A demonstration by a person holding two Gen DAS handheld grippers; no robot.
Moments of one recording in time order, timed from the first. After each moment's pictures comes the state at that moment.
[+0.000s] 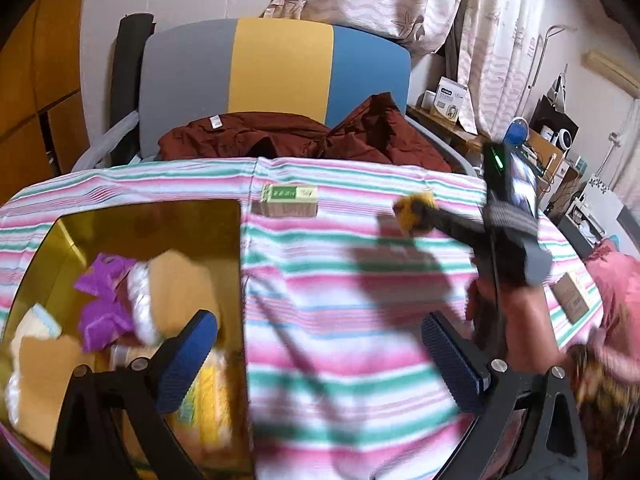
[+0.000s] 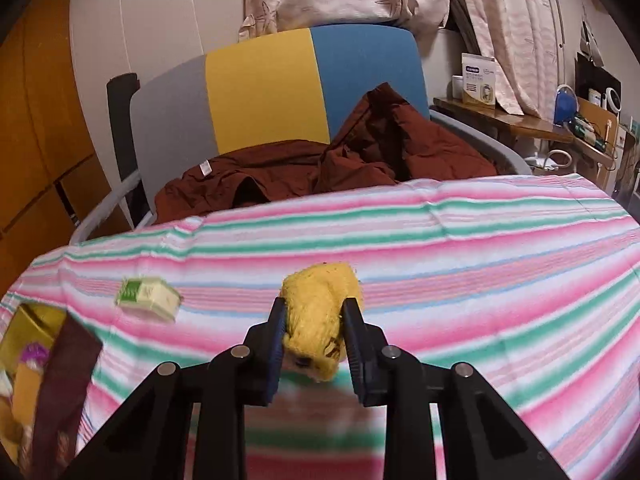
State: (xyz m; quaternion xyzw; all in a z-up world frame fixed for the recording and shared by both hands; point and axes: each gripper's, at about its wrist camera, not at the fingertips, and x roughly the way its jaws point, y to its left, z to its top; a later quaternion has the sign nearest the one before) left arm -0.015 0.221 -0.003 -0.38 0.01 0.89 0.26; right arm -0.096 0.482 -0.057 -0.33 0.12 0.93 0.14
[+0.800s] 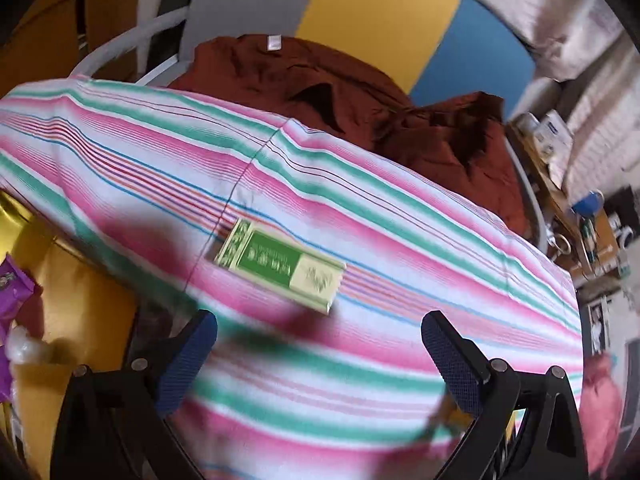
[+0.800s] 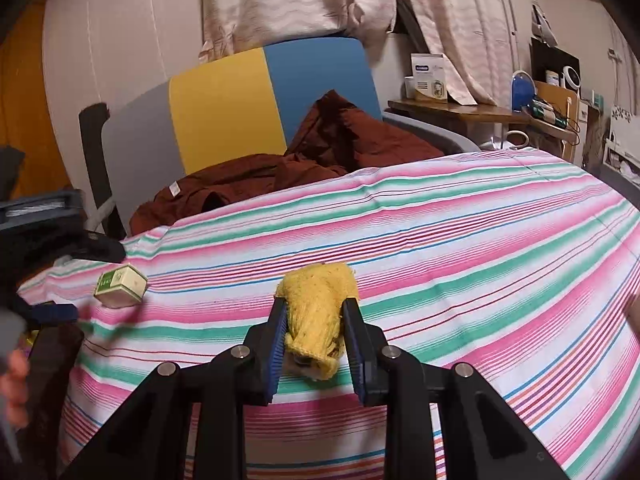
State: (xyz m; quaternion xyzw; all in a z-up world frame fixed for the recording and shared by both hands) left arm -0.198 0.312 -0.047 -0.52 -0.12 0.83 0.12; right arm -0.040 0.499 -0.071 -0.28 0.15 0.93 0.20
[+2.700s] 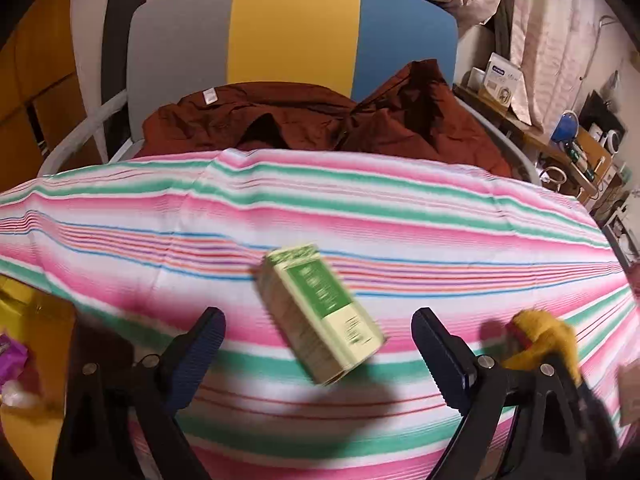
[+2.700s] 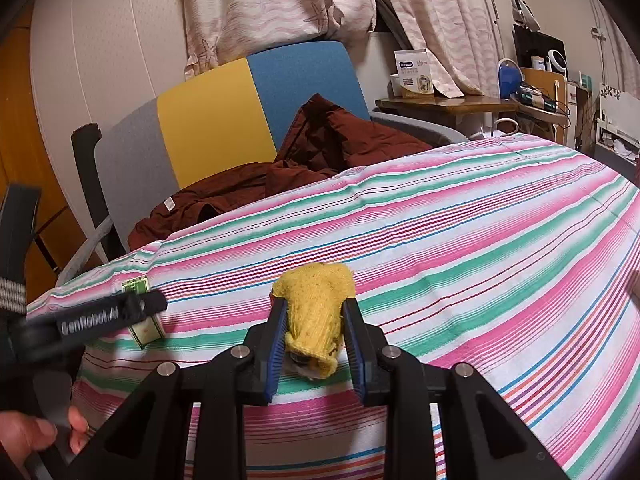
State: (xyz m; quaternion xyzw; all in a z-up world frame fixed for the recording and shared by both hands) left arm -0.164 0.359 -0.067 -0.43 0.03 0.88 0.19; right arm -0.031 0.511 -0.077 -0.27 0.18 0.92 0.20
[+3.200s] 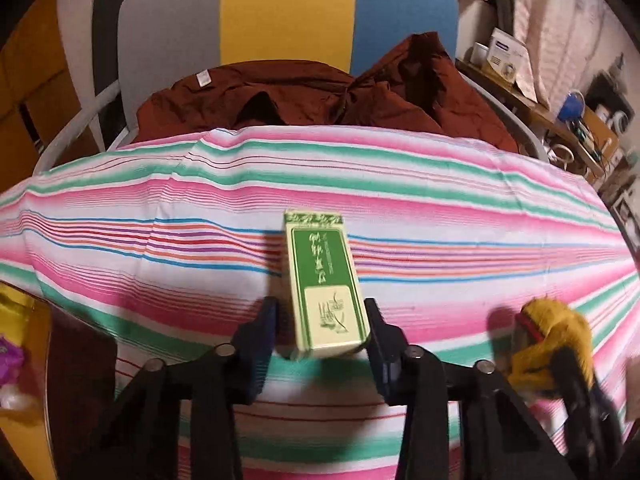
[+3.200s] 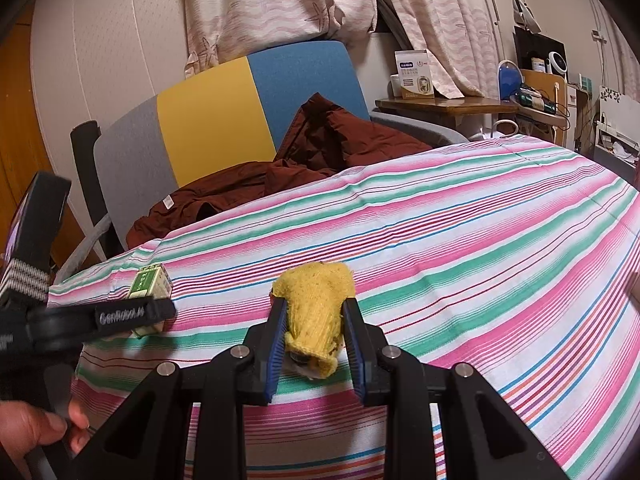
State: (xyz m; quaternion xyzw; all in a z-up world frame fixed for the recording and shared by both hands) left arm -0.172 0.368 -0.081 -0.46 0.06 0.87 0.19; right arm -0.031 0.510 -0.077 -0.27 0.18 0.92 0.21
